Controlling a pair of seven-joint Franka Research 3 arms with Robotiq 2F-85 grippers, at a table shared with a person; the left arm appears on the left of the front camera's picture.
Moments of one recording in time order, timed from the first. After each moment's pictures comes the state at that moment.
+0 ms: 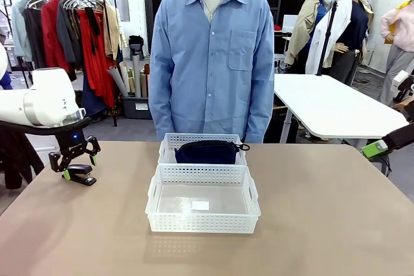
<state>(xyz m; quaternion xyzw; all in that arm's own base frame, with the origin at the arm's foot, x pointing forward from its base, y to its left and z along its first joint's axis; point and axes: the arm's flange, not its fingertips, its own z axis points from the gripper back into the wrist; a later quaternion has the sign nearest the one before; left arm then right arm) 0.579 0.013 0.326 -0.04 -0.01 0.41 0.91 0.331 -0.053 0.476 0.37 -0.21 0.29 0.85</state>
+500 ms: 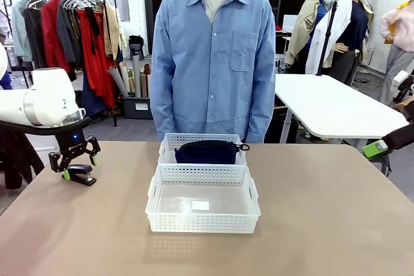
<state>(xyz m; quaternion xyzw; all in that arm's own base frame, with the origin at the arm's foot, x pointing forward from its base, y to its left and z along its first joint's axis) 0.579 0.013 0.325 -0.04 -0.01 0.41 0.91 0.331 -0.053 0.476 0.37 -0.21 0.29 0.85</state>
